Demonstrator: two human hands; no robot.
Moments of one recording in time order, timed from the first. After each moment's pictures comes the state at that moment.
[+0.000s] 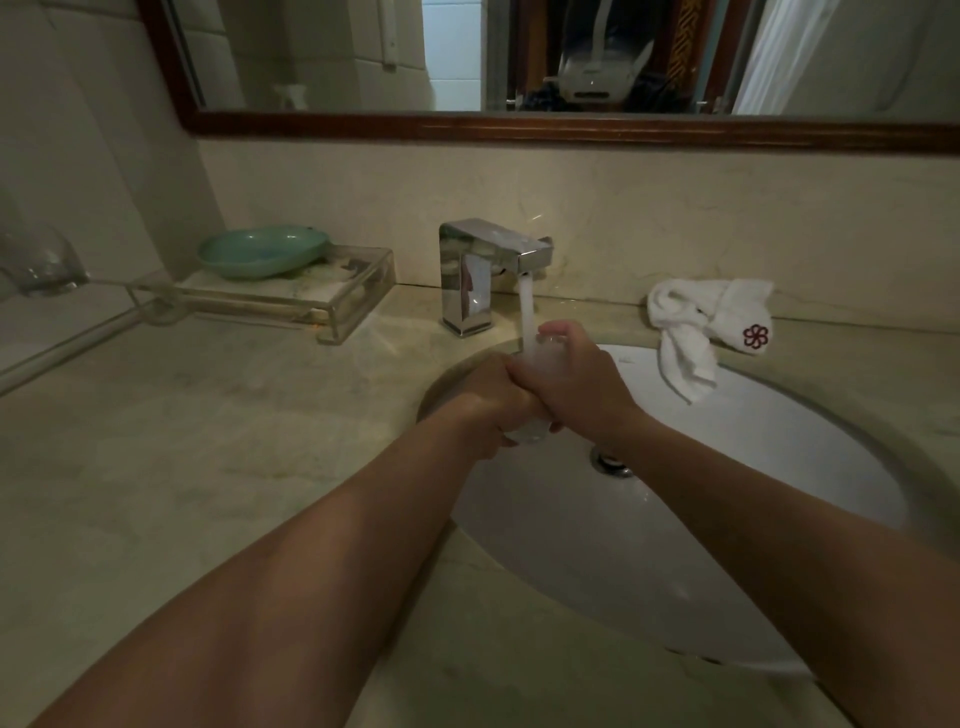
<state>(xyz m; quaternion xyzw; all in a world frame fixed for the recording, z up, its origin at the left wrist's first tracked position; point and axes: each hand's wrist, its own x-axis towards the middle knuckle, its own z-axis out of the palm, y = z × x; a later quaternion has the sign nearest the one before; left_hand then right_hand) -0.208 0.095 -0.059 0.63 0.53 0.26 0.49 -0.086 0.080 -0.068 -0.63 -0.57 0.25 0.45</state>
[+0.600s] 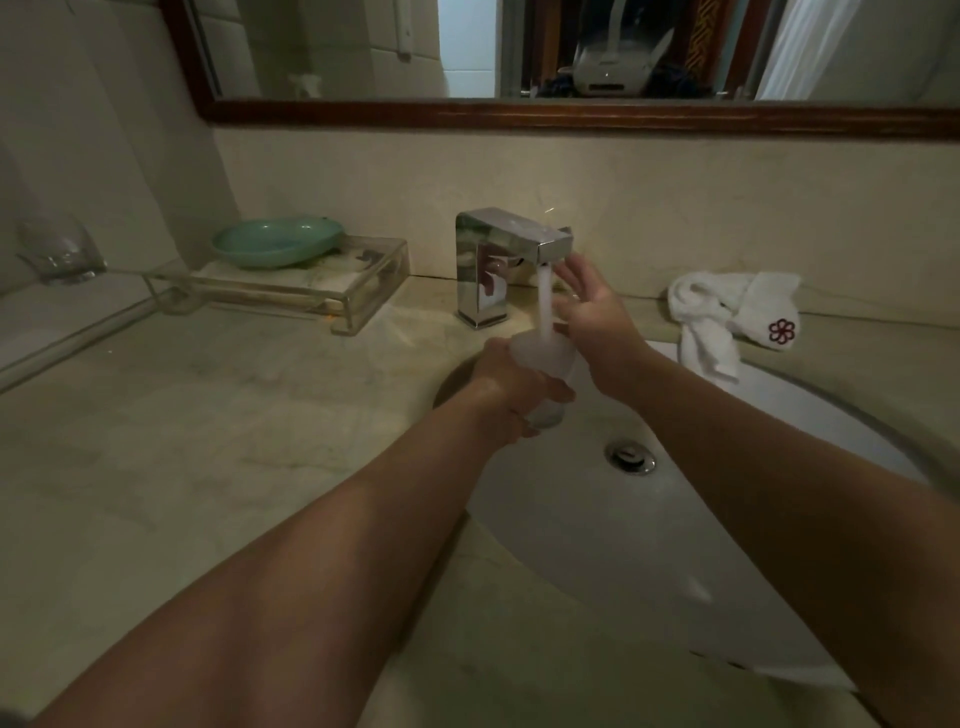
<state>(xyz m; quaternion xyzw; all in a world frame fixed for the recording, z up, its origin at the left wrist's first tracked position) -0.208 0.098 -0.057 0.55 0.53 0.35 0.55 -0.080 0.140 -0.050 -0.51 -0.54 0.37 0.56</state>
